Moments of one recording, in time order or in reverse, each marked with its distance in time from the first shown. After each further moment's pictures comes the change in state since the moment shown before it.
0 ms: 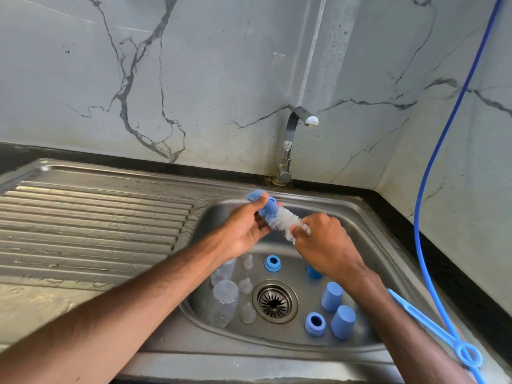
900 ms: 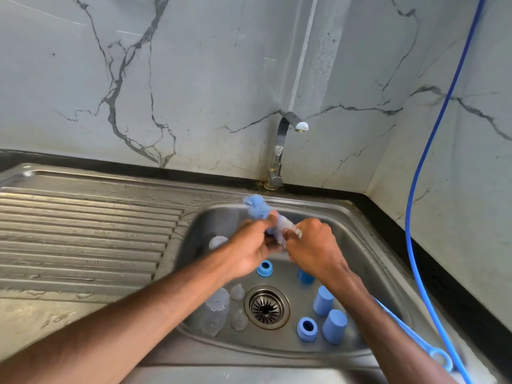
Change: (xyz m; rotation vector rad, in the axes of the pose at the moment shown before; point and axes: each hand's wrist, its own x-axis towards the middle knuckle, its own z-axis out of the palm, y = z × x) left_hand -0.016 -0.022 0.023 0.099 -0.032 -0.058; right_hand 0.007 -0.001 0.004 0.112 -0.019 0.157
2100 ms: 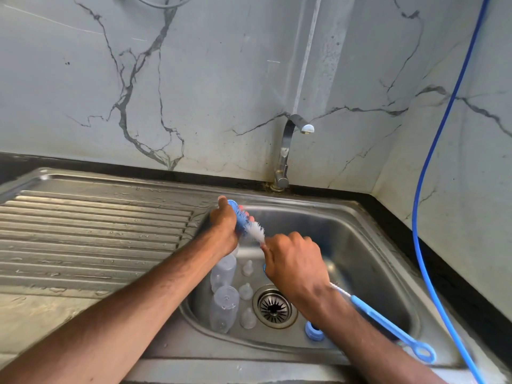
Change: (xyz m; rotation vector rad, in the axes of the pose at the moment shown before) left_hand 0.042 0.043 -0.045 -0.219 0.446 0.106; right_hand -0.039 -0.028 0.031 -0.436 0.102 -0.395
